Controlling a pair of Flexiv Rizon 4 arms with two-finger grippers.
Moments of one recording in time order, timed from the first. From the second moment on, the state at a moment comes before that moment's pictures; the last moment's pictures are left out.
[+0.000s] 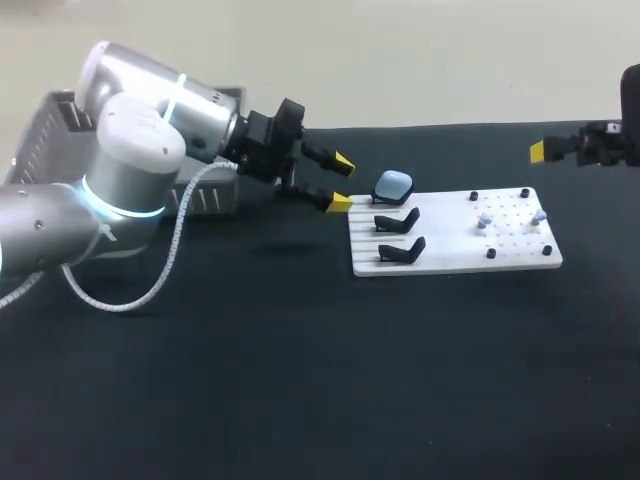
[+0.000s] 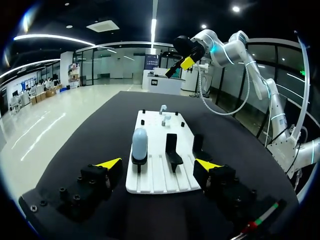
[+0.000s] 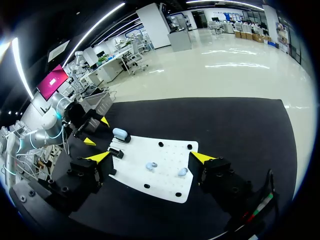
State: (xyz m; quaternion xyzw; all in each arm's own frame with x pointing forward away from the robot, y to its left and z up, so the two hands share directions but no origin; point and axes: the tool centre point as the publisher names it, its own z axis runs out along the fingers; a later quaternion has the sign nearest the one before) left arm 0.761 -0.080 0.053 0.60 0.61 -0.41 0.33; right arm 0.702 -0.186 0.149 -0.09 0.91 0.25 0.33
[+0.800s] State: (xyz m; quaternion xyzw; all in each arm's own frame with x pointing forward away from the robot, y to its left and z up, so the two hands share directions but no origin) left arm 0.777 -0.100 0.041 0.61 0.59 -0.42 0.32; right arm 0.702 -0.186 0.149 -0.09 0.91 0.25 0.33
